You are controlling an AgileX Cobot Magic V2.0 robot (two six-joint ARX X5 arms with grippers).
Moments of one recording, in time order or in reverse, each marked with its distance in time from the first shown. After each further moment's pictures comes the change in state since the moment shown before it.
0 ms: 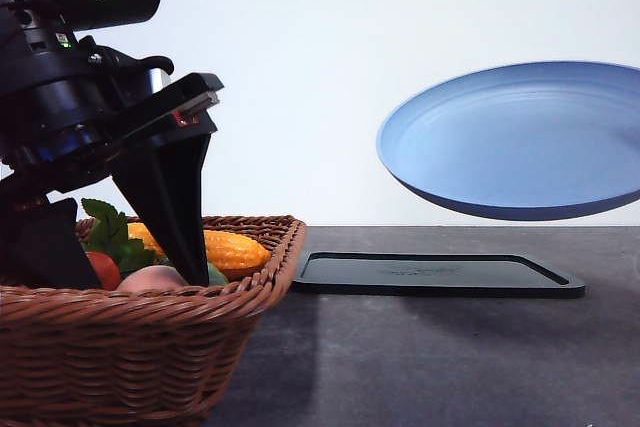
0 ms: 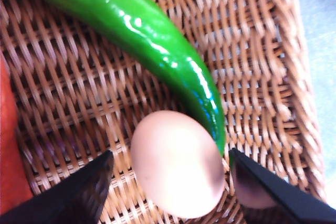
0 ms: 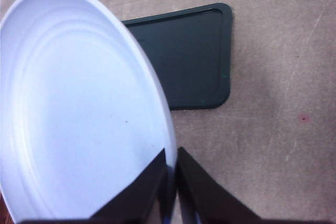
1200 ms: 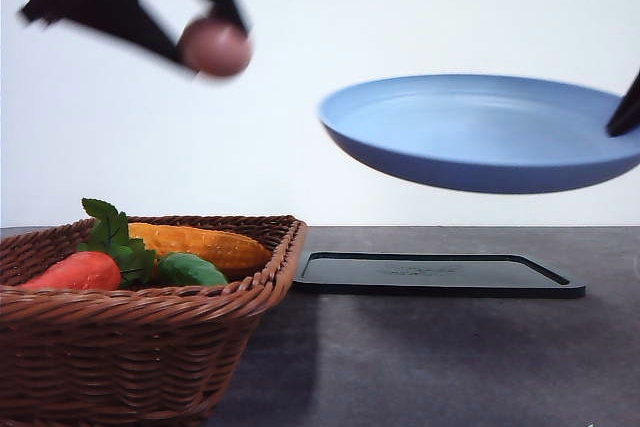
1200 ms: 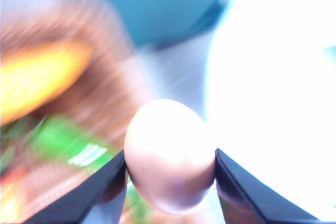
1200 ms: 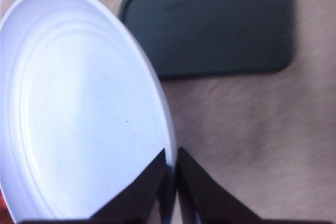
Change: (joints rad) left_arx -0.013 -0.200 0.301 -0.088 0.025 0.113; right_arx 0.009 0.108 0.000 0.000 -0.290 0.101
